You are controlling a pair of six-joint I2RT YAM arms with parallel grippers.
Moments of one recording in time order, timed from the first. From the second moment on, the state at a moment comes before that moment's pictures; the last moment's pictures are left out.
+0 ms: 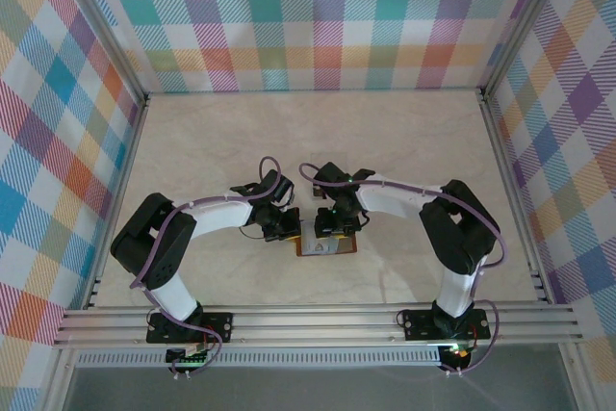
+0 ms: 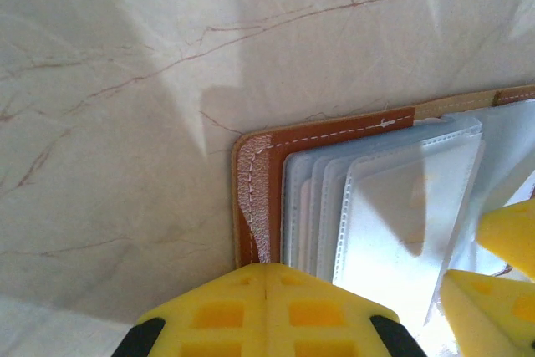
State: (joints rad) left arm -0.64 1.68 0.87 -0.38 0.35 -0.76; right arm 0.77 1.80 1.15 -0.75 -0.22 0.61
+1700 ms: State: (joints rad) left arm -0.72 1.73 0.99 -0.50 0.32 -0.76; right arm 0.77 1.73 1.10 -0.58 -0.42 0.63
